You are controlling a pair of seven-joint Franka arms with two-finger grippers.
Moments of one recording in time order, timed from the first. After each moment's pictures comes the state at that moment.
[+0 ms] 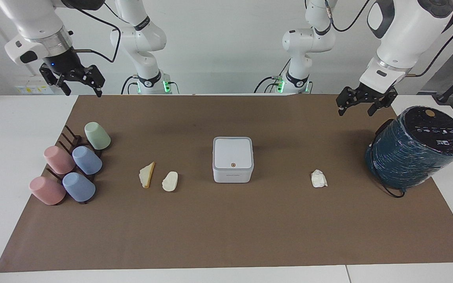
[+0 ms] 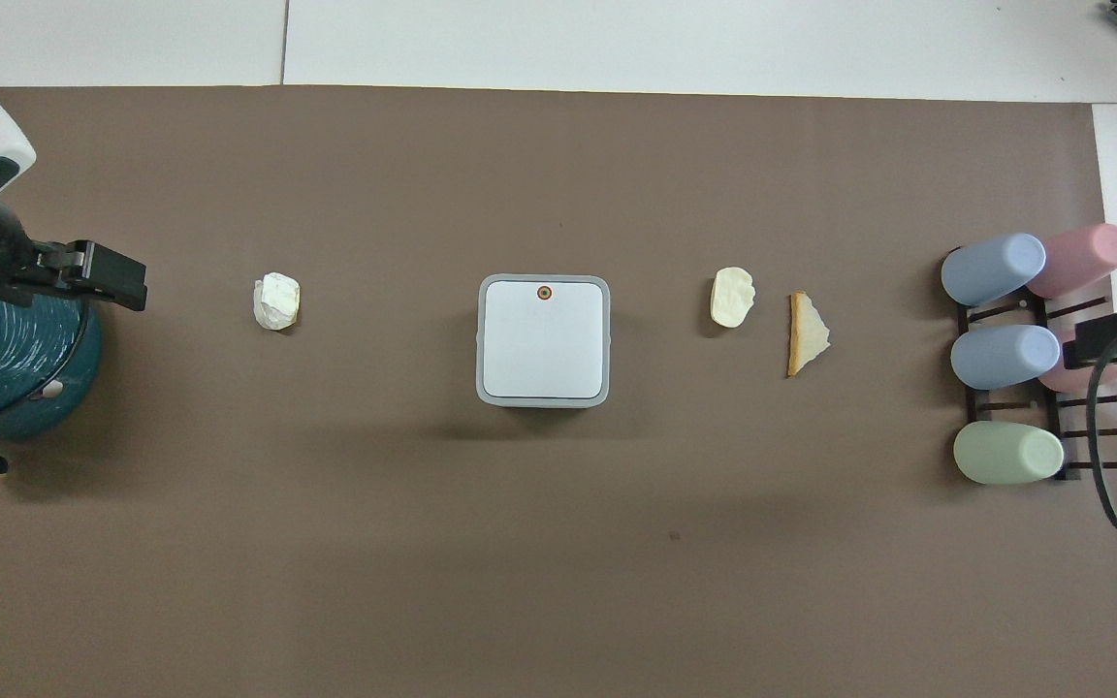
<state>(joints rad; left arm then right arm) -0.04 0.06 -0.08 -1.51 0.01 1.55 -0.02 0.01 -0.08 -0.07 -1.61 -0.03 1.49 0.01</state>
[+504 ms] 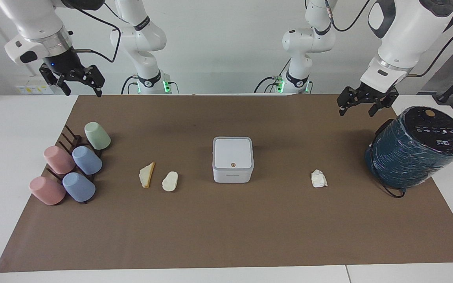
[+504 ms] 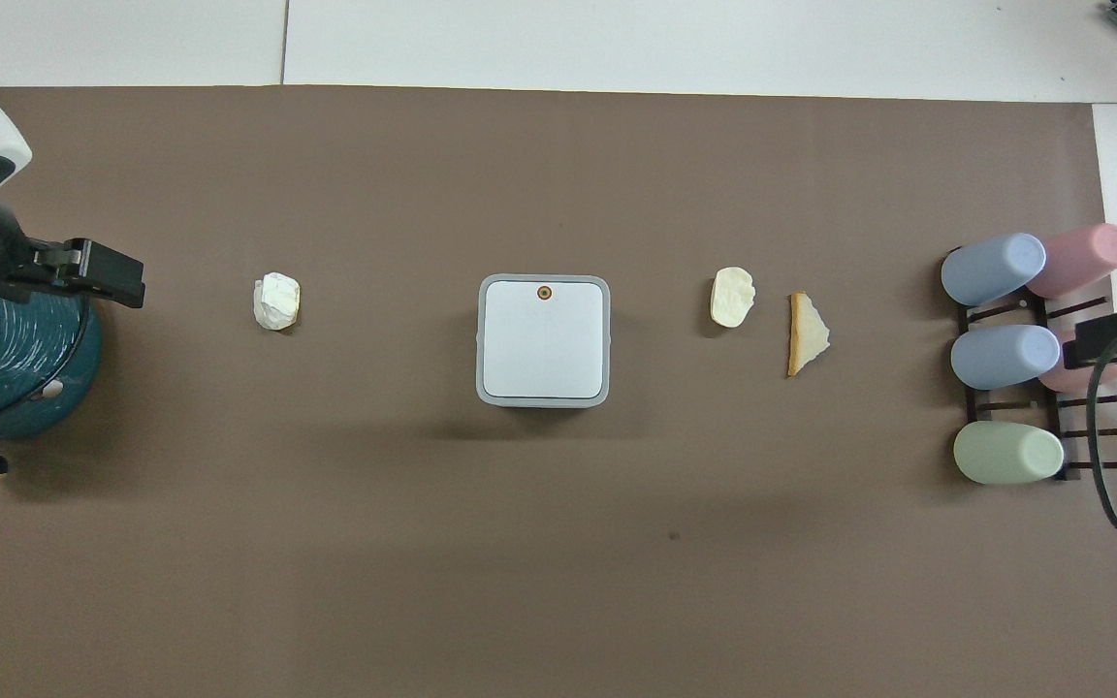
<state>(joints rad) -0.04 0.06 -0.07 -1.51 0.01 1.56 -0.01 0.01 -0.08 -0.07 -1.61 -0.03 1.49 0.01</state>
